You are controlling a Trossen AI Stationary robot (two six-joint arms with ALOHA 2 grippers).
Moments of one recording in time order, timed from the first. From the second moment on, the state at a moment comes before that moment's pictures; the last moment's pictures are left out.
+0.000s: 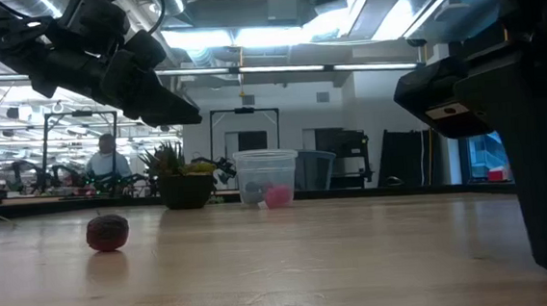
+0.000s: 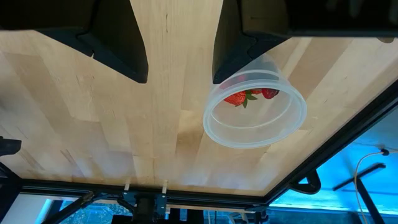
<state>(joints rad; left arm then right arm) 0.30 1.08 0.30 0.43 0.14 0.03 0.67 2.00 1.21 -0.27 0.10 0.23</state>
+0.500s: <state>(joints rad) 0.30 1.08 0.30 0.43 0.14 0.03 0.67 2.00 1.21 -0.27 0.10 0.23</state>
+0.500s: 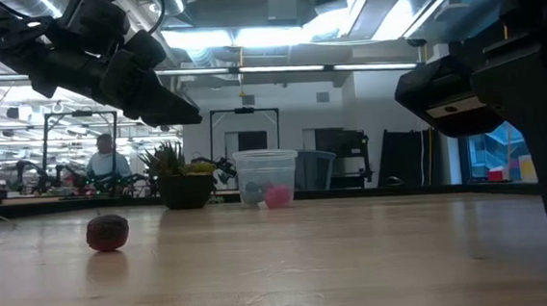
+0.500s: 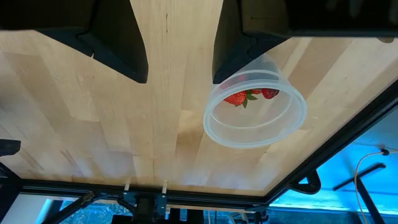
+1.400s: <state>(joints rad) 0.30 1.08 0.30 0.43 0.14 0.03 0.30 1.76 1.21 -0.16 0.63 -0.33</state>
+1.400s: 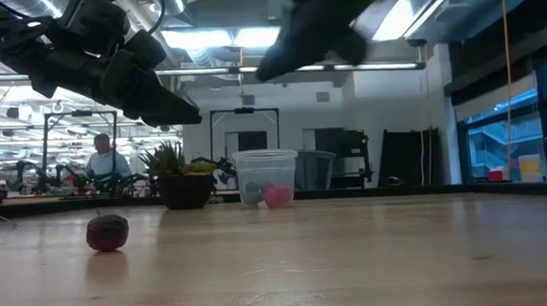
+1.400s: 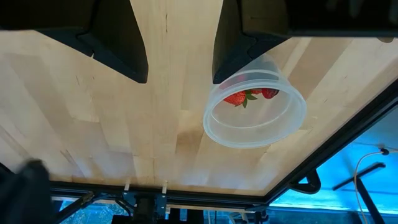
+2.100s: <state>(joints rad) 0.30 1.08 0.30 0.43 0.12 0.04 -0.30 1.76 1.28 -0.26 -0.13 -0.24</state>
